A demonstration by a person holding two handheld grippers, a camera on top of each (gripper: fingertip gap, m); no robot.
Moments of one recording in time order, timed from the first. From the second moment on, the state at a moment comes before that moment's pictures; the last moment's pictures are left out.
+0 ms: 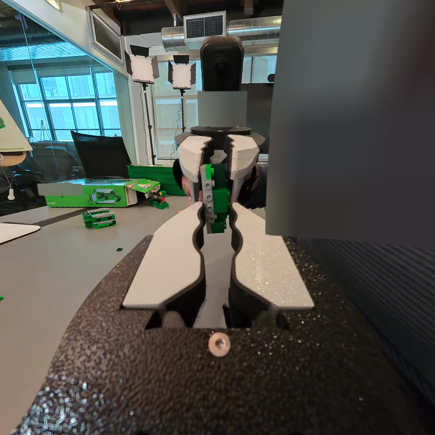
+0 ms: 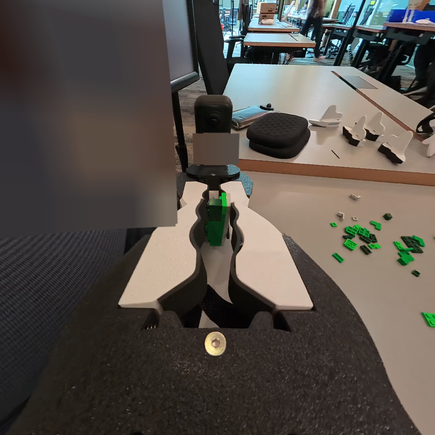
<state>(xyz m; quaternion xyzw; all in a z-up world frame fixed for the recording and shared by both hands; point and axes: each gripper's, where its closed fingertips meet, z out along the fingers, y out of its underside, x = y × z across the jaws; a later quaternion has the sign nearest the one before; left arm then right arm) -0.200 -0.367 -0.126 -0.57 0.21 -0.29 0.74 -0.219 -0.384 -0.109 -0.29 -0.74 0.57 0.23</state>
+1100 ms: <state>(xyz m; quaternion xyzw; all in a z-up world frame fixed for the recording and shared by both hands) -0.231 -0.344 -0.134 -0.60 0.07 -0.35 0.72 -0.244 -0.339 -0.104 -0.37 -0.62 0.63 0.30</state>
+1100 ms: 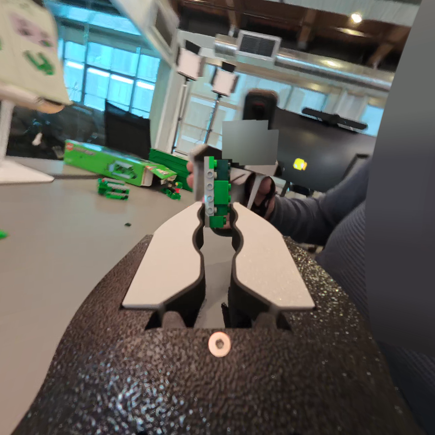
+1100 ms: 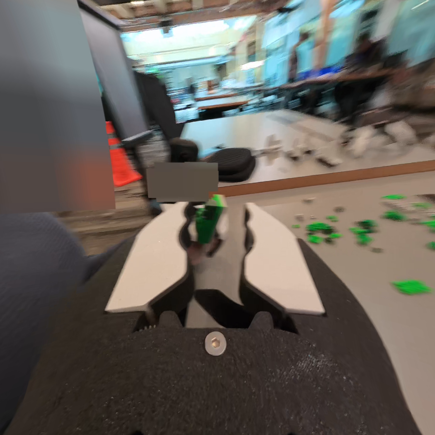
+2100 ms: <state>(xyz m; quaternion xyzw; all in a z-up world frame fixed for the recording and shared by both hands) -0.274 -0.326 -0.162 -0.64 -0.09 -0.31 0.70 -0.314 -0.239 -0.150 -0.42 -0.49 0.52 0.56</state>
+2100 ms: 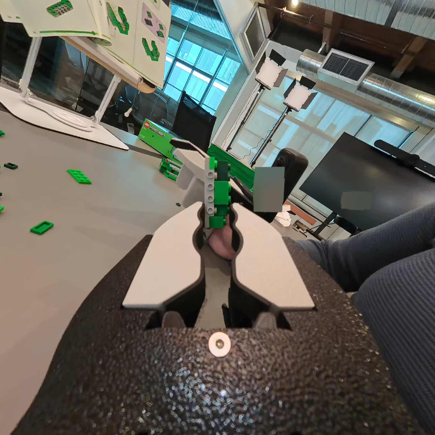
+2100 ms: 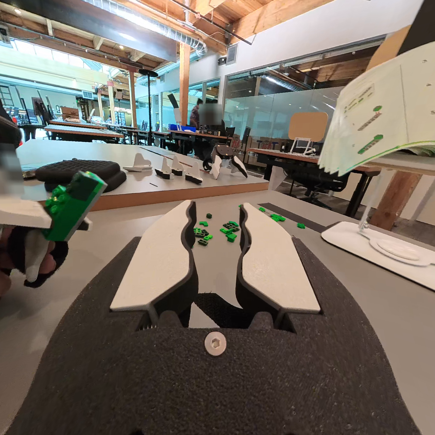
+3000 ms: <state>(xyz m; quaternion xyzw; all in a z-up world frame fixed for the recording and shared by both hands) -0.271 -0.320 -0.169 -0.65 -0.10 -0.31 0.68 -0.315 -0.241 -0.155 -0.41 -0.51 0.51 0.56</state>
